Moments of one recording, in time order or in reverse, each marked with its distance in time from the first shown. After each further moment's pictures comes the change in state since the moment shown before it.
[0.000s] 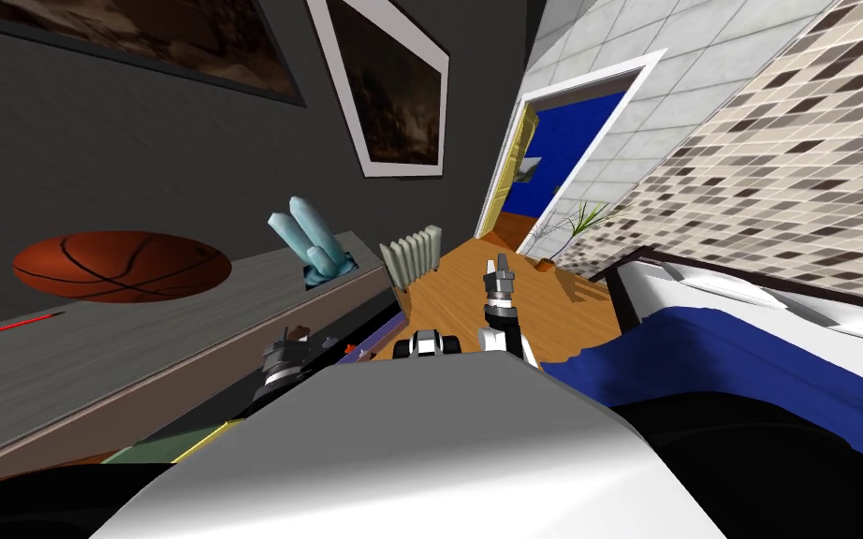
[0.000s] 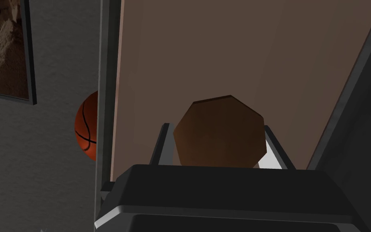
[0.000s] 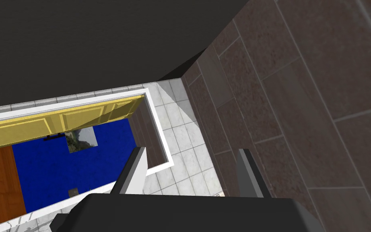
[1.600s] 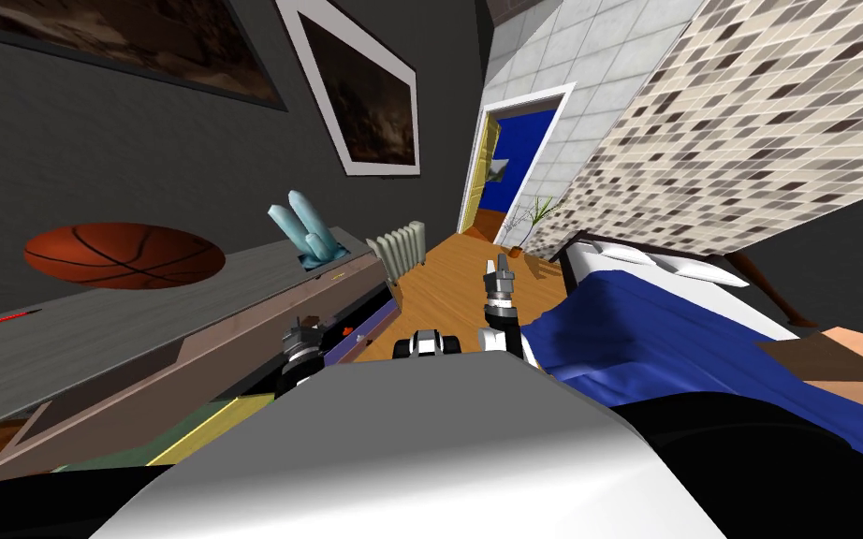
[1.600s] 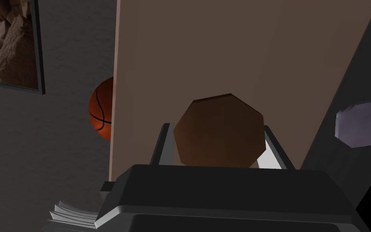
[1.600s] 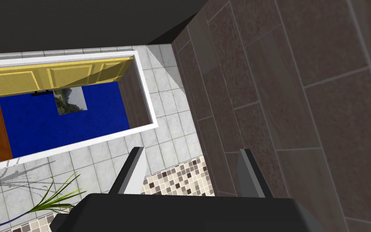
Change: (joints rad) left arm -0.134 -0.267 0.104 -0.131 -0.023 0.230 -0.221; right arm 0.000 0.000 0.000 0.000 0.000 0.000 0.000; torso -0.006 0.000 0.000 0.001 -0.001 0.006
